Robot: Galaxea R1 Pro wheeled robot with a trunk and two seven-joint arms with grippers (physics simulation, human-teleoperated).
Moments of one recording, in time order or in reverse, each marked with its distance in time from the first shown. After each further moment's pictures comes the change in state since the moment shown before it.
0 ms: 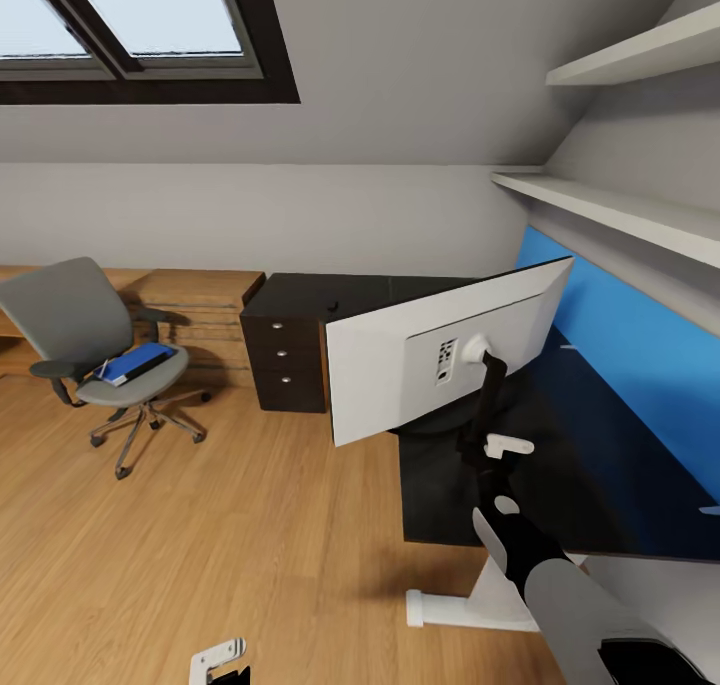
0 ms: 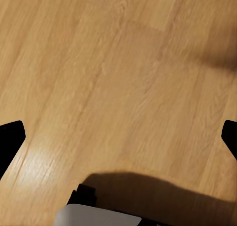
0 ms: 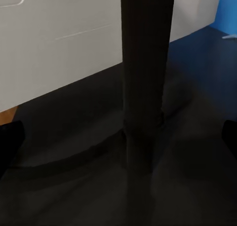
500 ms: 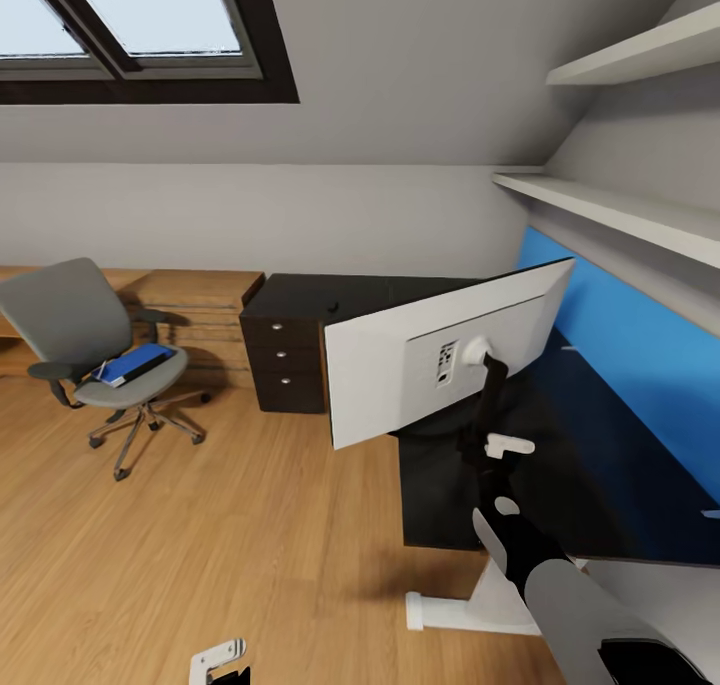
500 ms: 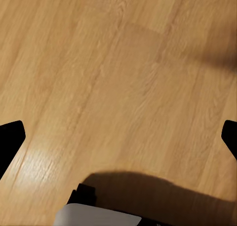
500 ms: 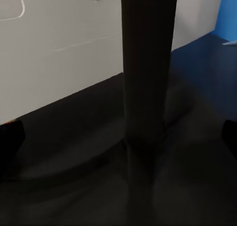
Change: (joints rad) left arm 0.000 0.000 0.000 0.002 0.000 0.000 -0.001; right arm 0.001 0.000 0.000 0.002 0.002 -0.030 0.000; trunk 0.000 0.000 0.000
